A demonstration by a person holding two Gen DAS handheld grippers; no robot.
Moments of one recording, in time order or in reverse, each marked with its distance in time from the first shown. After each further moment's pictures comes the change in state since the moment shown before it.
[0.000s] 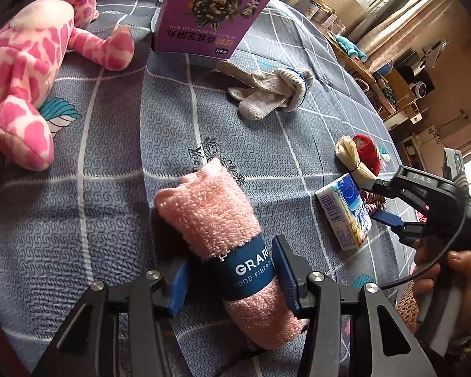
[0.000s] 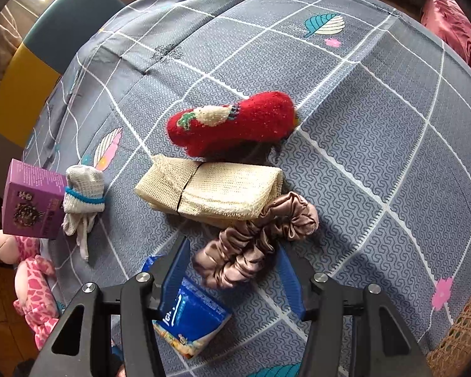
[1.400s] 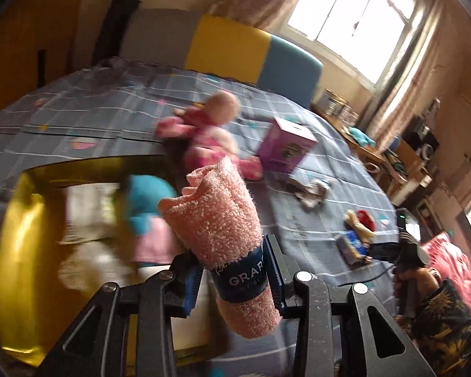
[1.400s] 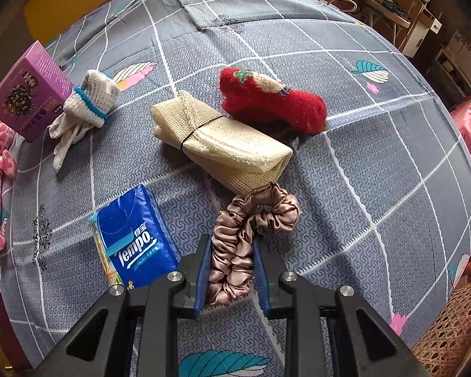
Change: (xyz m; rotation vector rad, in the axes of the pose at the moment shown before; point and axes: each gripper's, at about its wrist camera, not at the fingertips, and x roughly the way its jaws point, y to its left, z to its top) left arm -0.215 0.083 -0.077 -0.030 -0.439 0.101; right arm 0.000 0.027 -0.038 -0.422 0.013 -0.159
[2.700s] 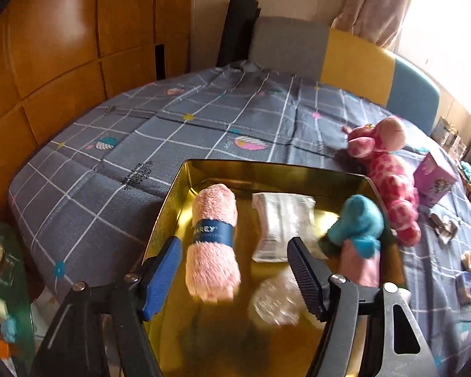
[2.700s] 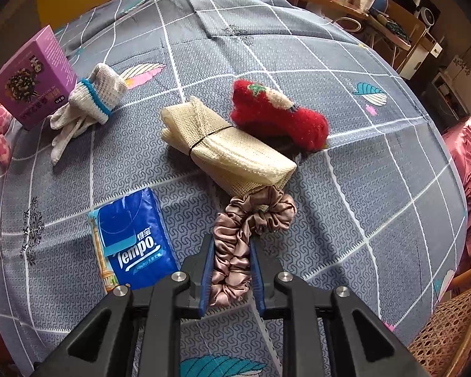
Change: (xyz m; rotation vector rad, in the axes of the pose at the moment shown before) left arm -0.026 0.172 -0.007 -0.174 -0.068 0.540; right arm -0.008 0.015 -0.006 -0.074 -0.048 -0.064
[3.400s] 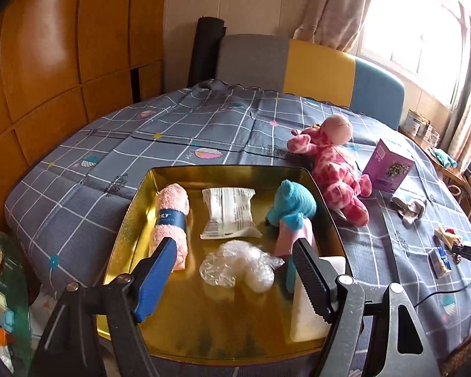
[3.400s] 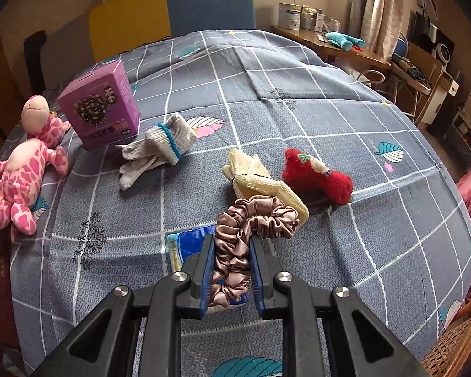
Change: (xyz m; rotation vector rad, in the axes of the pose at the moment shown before) left arm -0.071 -0.050 -0.035 0.079 -0.095 -0.083; right arm -0.050 0.026 -0.009 -0.108 -0.233 0.128
